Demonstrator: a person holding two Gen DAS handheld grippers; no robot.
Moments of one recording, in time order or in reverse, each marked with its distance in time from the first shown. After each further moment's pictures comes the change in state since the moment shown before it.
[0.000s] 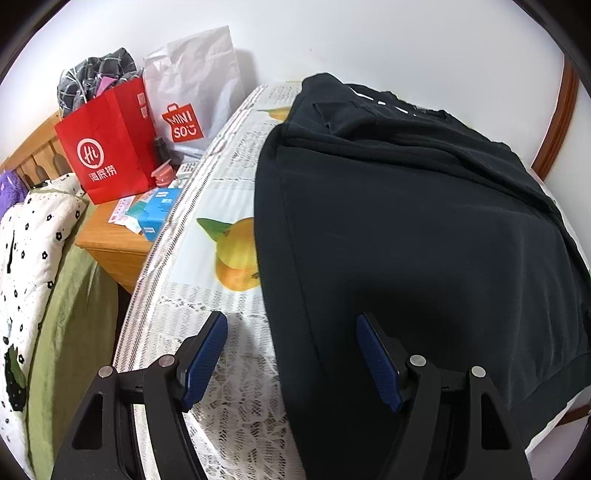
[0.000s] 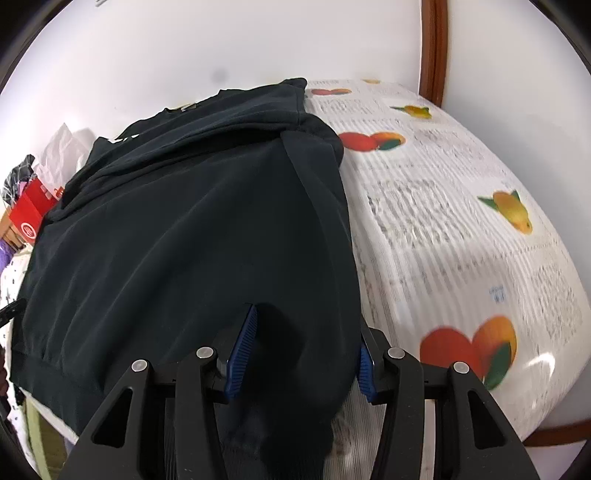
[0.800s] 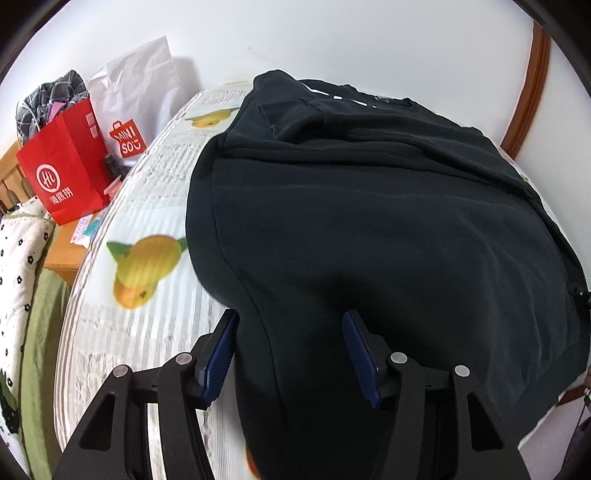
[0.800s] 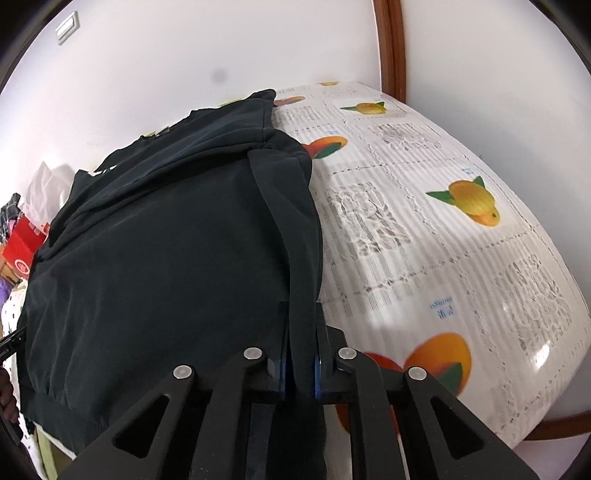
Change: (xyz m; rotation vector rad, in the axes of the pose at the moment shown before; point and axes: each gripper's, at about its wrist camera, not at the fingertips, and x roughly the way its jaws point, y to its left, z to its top) left arm 0.006 -0.059 0.005 0.091 0.024 -0.098; right arm -0.008 -0.060 0.003 0.107 -0.023 -0.003
